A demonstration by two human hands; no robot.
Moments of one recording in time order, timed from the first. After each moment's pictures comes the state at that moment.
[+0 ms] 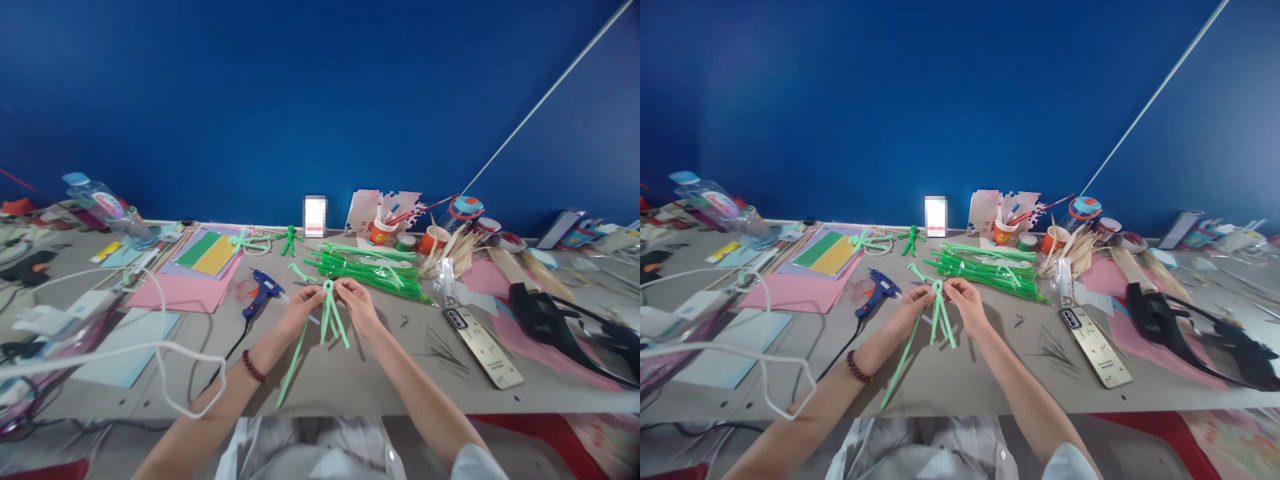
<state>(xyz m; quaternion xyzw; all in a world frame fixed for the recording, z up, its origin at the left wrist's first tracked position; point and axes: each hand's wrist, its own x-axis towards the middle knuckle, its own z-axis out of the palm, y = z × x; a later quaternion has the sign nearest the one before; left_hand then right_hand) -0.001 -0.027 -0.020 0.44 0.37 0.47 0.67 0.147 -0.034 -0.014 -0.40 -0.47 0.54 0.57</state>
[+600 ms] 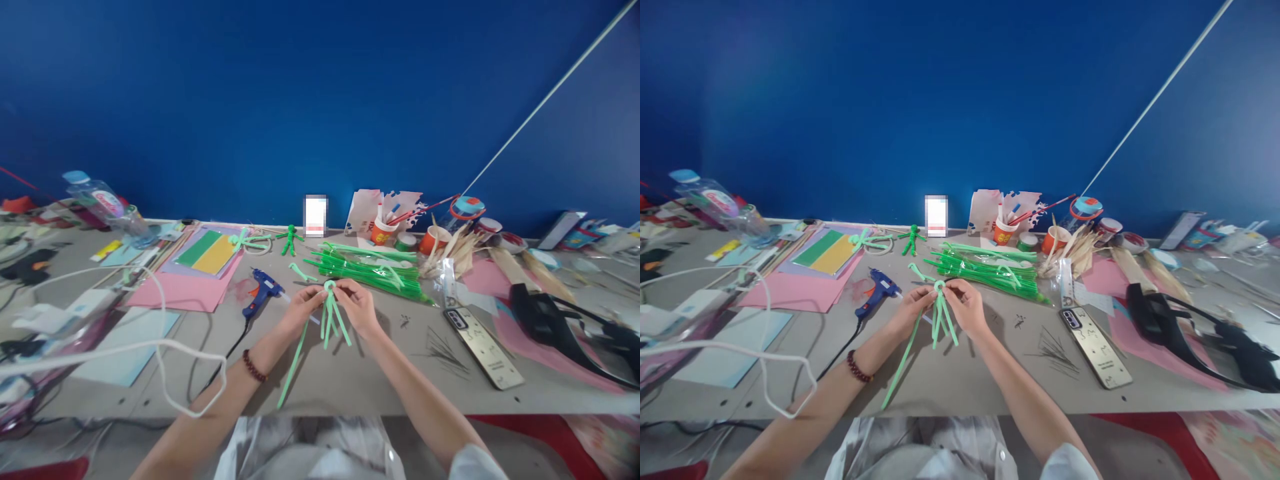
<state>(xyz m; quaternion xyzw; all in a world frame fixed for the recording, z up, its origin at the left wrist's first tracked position) 0.000 -0.026 -0.027 0.48 0.37 0.46 0.65 0.147 -0.036 -0.017 -0.45 -0.54 0.43 0.57</state>
